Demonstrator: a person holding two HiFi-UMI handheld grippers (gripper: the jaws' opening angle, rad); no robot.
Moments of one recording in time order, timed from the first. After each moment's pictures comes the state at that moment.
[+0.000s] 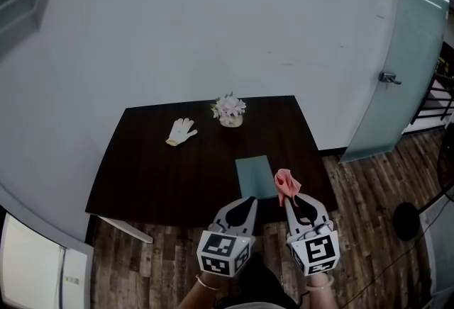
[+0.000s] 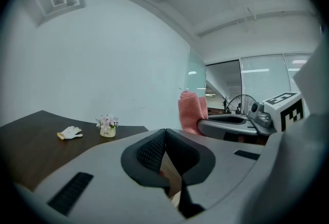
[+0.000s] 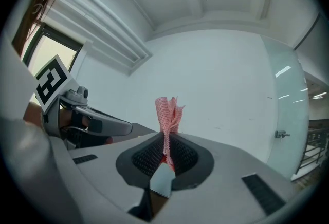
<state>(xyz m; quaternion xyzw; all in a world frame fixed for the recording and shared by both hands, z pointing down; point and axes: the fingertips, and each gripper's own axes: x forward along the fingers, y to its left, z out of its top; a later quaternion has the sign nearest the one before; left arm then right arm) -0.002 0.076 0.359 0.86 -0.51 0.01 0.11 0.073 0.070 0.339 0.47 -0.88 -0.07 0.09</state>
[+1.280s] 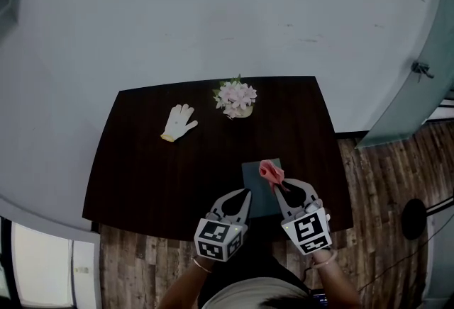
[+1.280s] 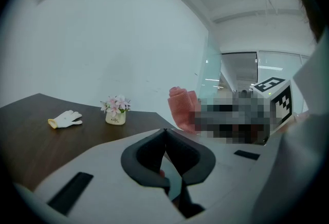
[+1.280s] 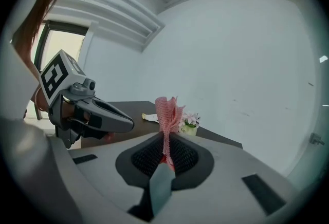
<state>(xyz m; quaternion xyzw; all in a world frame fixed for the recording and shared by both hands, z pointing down) -0.052 -0.139 0.459 0.84 -0.52 0.05 0.18 0.010 -0.162 0.440 0.36 -0.91 -0.05 0.21</state>
